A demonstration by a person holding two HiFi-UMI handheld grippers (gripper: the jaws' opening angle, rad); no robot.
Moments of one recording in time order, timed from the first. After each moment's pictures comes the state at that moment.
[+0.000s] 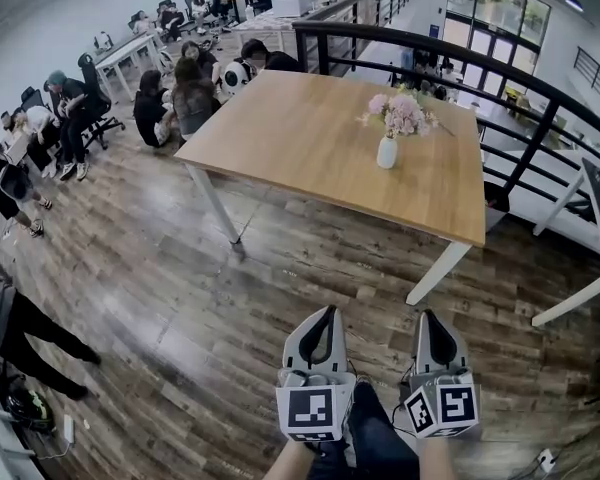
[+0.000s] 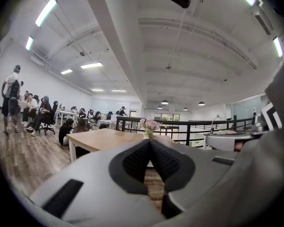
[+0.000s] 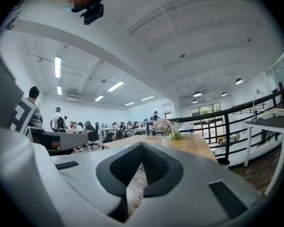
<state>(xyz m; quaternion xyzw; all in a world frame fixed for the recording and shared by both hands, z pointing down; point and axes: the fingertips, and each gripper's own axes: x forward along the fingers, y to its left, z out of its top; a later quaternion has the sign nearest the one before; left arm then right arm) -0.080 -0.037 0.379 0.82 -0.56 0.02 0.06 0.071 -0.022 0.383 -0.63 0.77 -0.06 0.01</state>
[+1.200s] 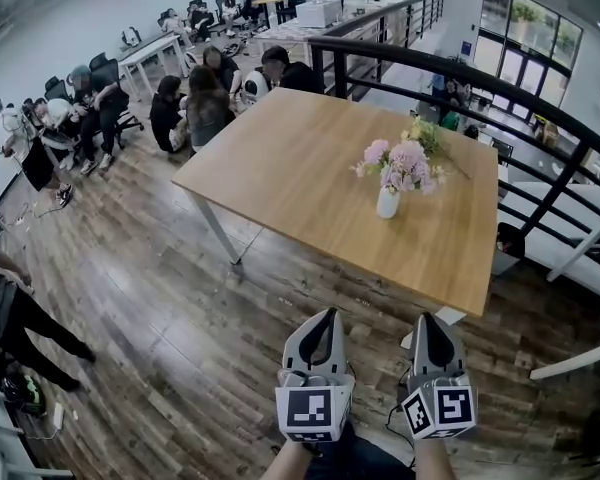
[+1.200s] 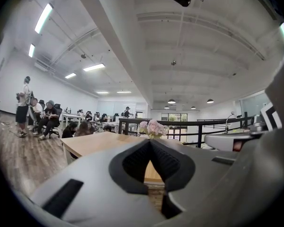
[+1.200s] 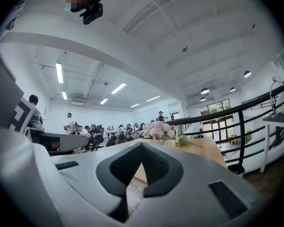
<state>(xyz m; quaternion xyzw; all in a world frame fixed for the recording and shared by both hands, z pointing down) 0.001 -0.194 0.370 0.80 -0.60 0.03 0.05 0.152 -0.195 0.381 -0.59 0.80 -0.06 0.03</state>
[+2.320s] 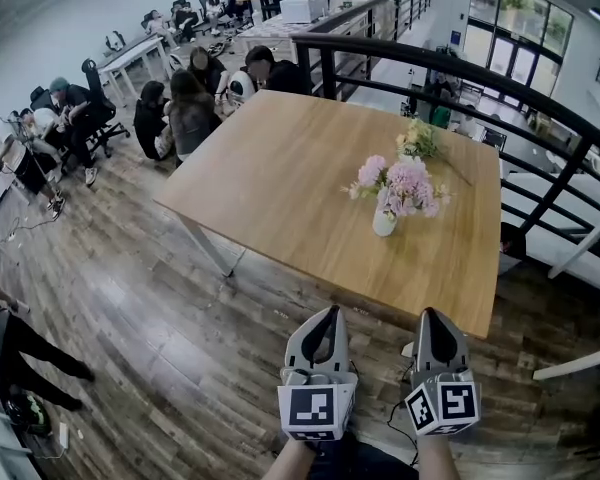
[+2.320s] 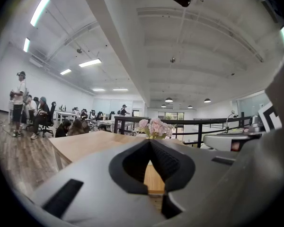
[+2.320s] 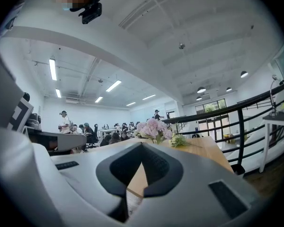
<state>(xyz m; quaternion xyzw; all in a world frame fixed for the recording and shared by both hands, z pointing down) 0.010 -0.290 0.380 0.81 -0.58 0.03 0.05 0.161 -0.286 0.392 -0.61 0.79 -0.07 0.03</state>
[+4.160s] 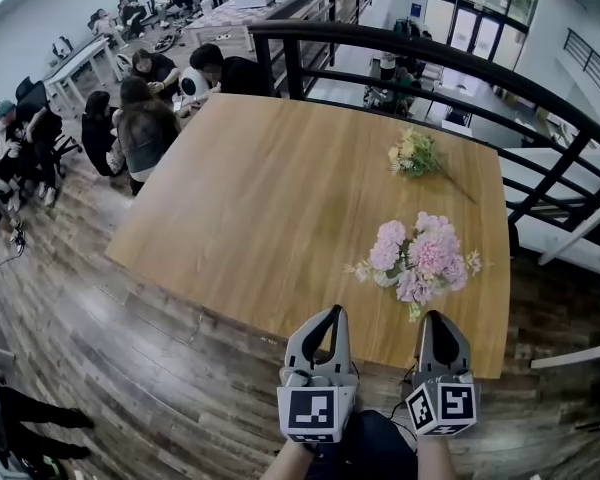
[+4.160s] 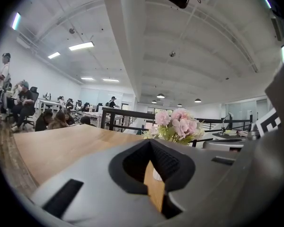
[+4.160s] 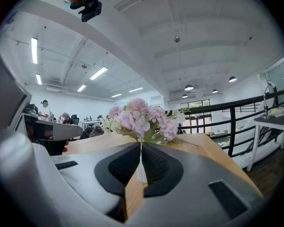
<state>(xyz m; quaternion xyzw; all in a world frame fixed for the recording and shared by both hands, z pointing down) -0.005 -0.497 0.412 0.86 -0.51 0.04 0.09 0.152 -0.468 0.435 -0.69 0.72 -0.09 -0.02</state>
